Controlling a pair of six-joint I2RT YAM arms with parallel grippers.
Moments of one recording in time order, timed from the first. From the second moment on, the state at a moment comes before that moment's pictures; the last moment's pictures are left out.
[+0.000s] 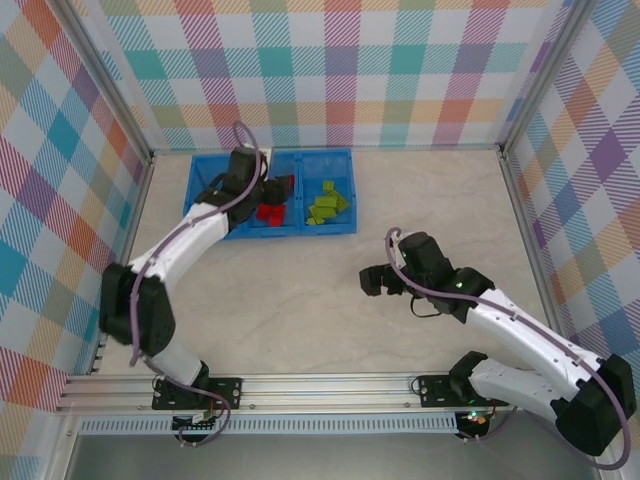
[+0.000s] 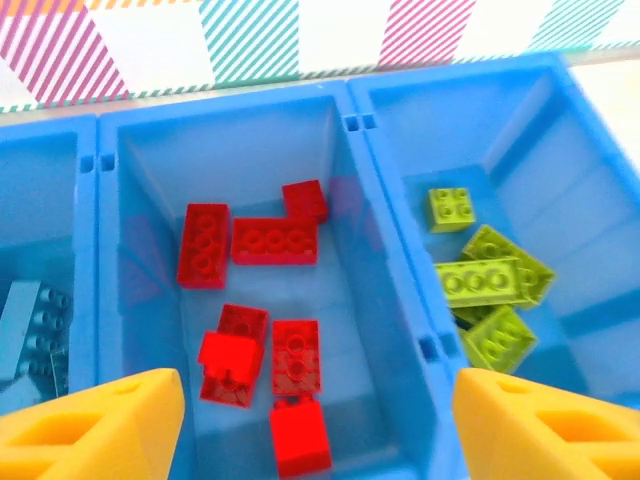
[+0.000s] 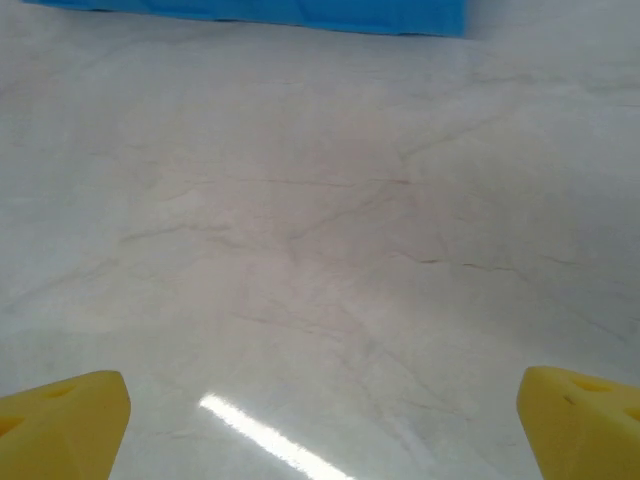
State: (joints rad) left arm -0.39 1.56 1.29 -0.34 -0.14 -0.17; right arm 0.66 1.00 0.76 -0.58 0.05 0.39
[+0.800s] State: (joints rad) left arm -0.29 1.00 0.44 0.02 -0.51 -0.26; right arm 0.03 1.65 0.78 0.06 0.10 0.16
